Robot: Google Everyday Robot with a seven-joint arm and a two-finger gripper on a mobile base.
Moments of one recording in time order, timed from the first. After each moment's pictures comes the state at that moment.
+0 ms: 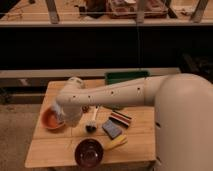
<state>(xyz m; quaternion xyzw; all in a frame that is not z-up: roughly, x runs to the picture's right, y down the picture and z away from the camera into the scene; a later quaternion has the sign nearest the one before) -0.169 0.158 0.730 -0.17 -0.29 -0.63 0.70</state>
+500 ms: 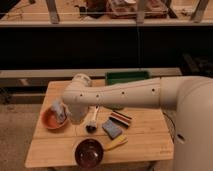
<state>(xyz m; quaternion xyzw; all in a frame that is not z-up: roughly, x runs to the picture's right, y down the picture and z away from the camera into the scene) -0.143 0.152 0.709 -0.14 -0.29 -0.65 0.69</state>
